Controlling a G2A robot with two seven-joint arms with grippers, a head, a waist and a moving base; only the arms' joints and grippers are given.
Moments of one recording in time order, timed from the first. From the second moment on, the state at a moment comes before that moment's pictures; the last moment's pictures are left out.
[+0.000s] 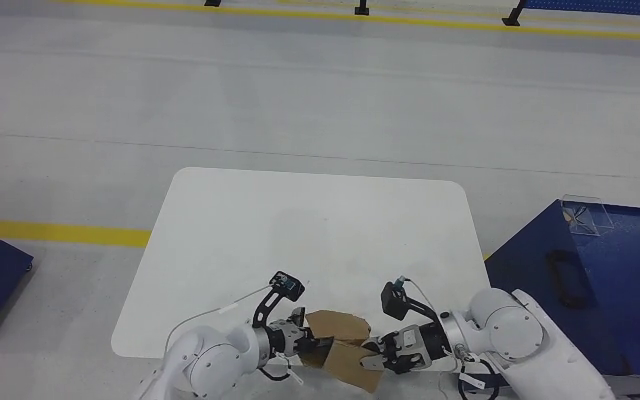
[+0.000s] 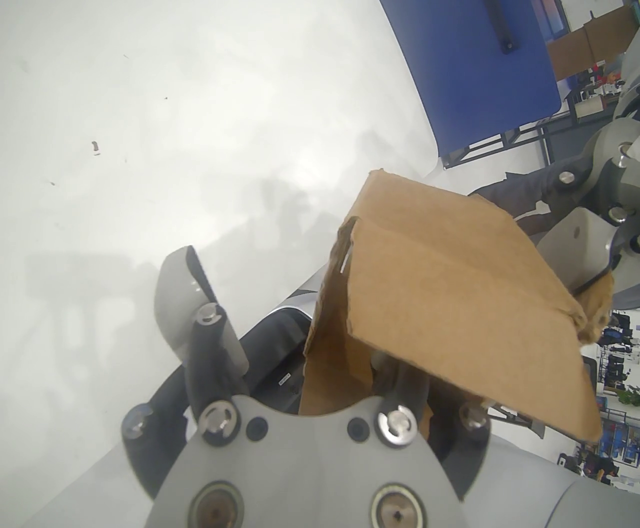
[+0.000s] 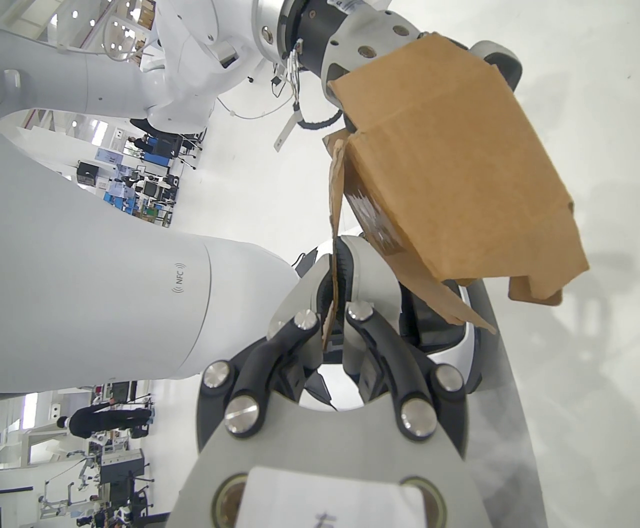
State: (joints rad) left arm 1.33 -1.16 -1.04 -1.88 0.63 -0.05 -0.89; right arm -1.29 -0.81 1.20 -1.87 0.12 -0.54 1.28
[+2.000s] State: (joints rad) left arm 1.01 -1.23 -1.05 -1.46 -0.51 0.48 -1.18; right arm -1.56 -0.82 1.45 -2.05 -0.36 -0.10 0.37
